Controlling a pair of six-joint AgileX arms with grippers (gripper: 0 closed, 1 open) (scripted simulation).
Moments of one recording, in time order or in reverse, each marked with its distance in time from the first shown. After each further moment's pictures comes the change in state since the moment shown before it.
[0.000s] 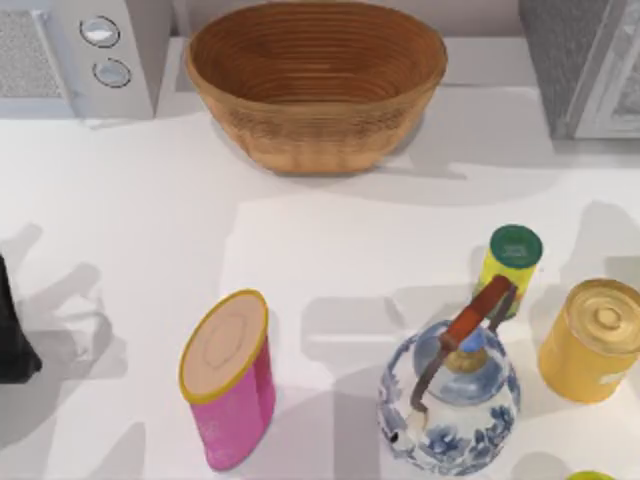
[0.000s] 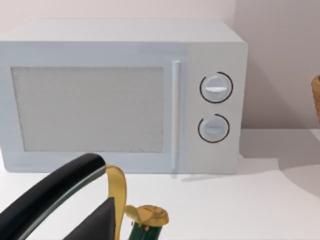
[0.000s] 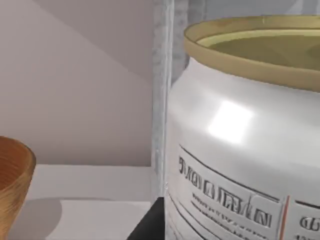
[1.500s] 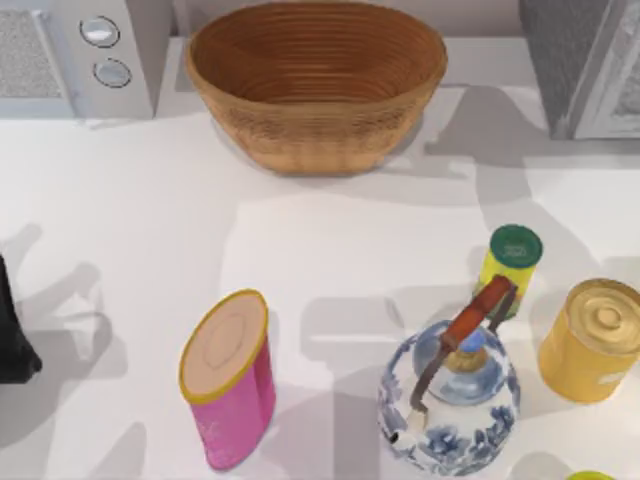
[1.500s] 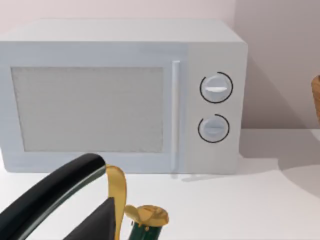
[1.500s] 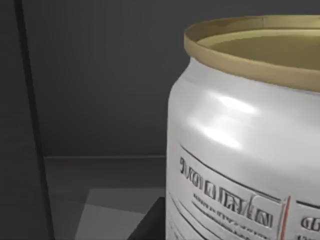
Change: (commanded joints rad) left arm 0.000 0.000 0.000 0.000 0.000 0.000; right arm 0.408 0.923 1.442 -0.433 0.429 0.010
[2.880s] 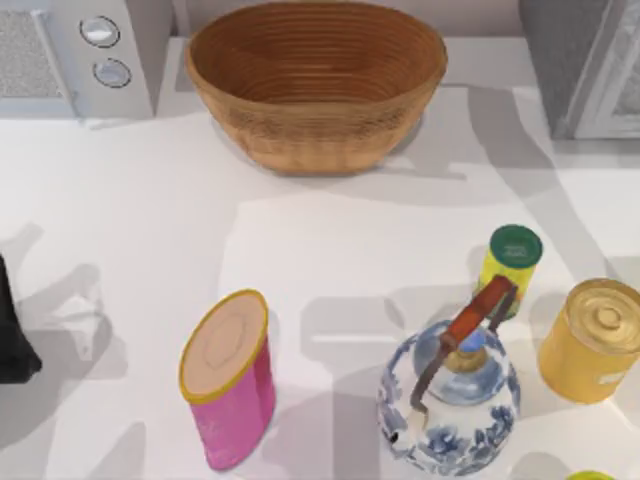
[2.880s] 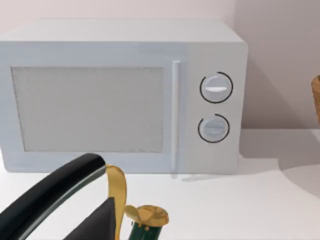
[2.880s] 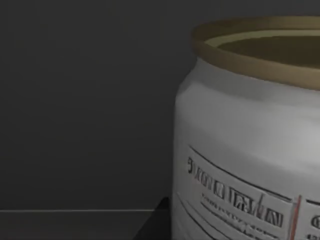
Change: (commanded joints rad) left arm 0.000 0.000 0.000 0.000 0.000 0.000; right arm -0.310 0.317 0.001 0.319 -0.303 0.000
